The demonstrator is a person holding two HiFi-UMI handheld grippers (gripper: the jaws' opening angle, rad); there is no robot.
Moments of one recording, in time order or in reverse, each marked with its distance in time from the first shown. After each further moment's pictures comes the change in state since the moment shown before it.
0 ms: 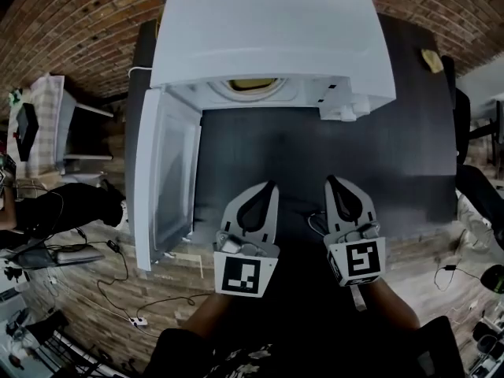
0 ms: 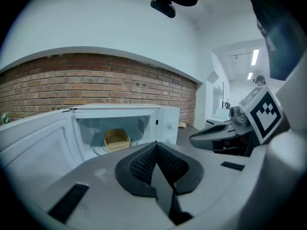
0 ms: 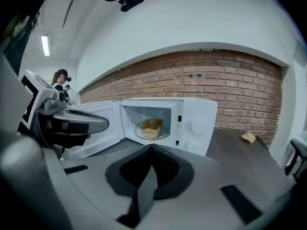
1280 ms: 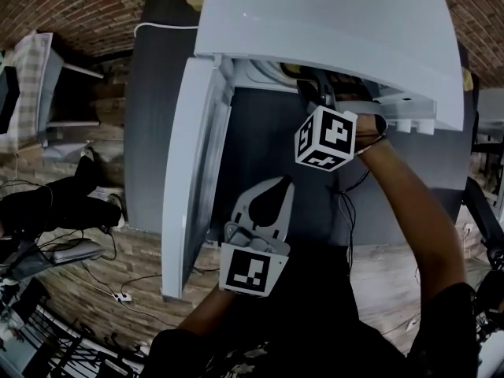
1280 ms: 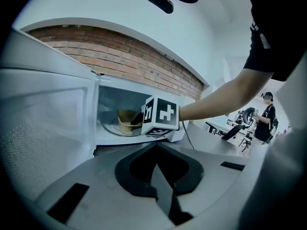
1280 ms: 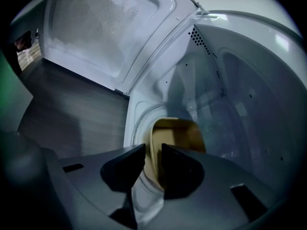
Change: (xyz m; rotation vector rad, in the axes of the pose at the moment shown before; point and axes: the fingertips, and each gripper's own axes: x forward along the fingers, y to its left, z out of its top) left arm -0.003 0.078 -0.060 -0.189 0.096 -0.064; right arm 0.283 0.057 0.011 -1.166 0.366 0.170
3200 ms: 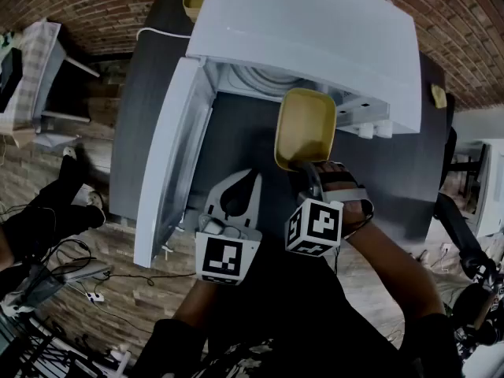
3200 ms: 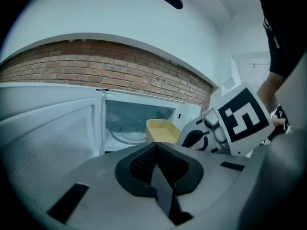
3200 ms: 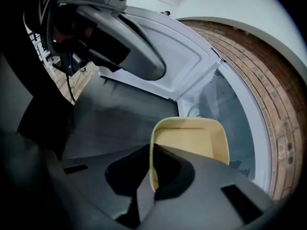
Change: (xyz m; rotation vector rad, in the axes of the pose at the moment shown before) left arm -0.014 -0.009 0.020 -0.001 -0.058 0.147; right arm -0.154 0.112 -0.023 -0.012 0.032 0.286
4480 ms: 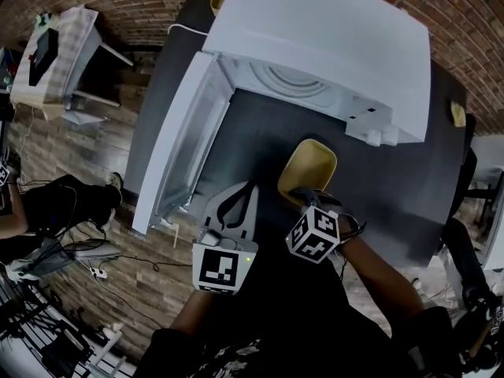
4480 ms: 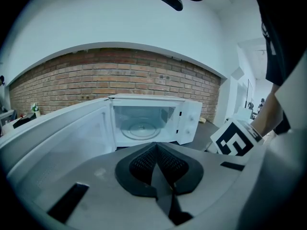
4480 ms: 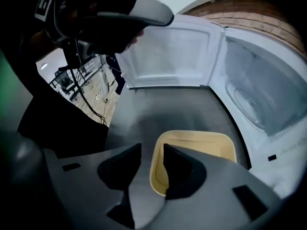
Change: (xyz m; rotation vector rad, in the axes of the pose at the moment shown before) left arm -0.037 -0.026 0.006 0.027 0.061 0.157; right arm 0.010 0.112 -0.022 0.239 -0.160 0.409
